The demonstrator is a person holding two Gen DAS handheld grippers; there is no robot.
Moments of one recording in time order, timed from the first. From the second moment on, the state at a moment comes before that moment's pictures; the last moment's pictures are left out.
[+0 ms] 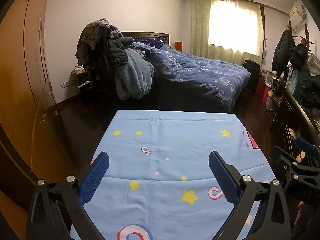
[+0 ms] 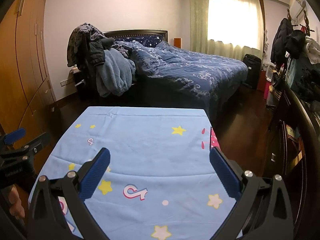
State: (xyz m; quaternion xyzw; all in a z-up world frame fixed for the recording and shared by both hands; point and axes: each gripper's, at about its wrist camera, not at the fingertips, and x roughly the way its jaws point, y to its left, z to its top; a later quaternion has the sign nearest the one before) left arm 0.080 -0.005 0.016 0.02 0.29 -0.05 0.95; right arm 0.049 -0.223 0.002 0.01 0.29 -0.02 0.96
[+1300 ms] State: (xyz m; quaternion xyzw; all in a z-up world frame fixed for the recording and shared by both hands) left arm 0.078 -0.008 0.016 0.01 0.29 -0.05 0.95; right arm 0.050 -0.225 0.004 0.01 0.29 -0.02 0.96
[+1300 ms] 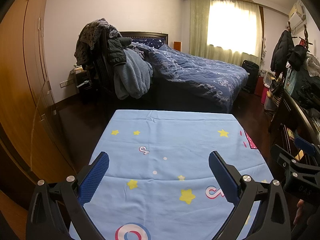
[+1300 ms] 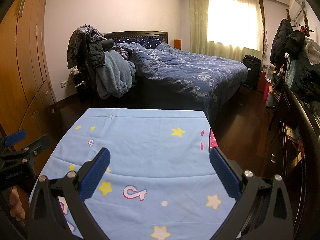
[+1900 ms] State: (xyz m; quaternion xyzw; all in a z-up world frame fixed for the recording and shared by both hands) left arm 0.078 -0.009 0.015 0.01 0.30 -0.05 0.95; right arm 0.050 -0.226 0.004 0.01 0.29 -0.02 0.96
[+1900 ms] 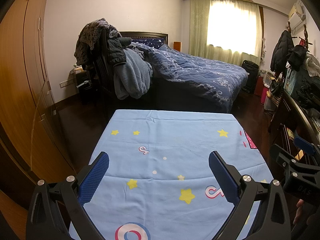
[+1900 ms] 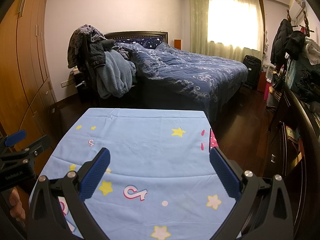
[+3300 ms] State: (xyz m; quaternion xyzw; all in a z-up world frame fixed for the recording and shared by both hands) left arm 0.069 -0.020 0.016 0.02 0.29 -0.06 0.96; right arm 0.050 -0.228 0.007 0.01 0.29 -0.03 0.96
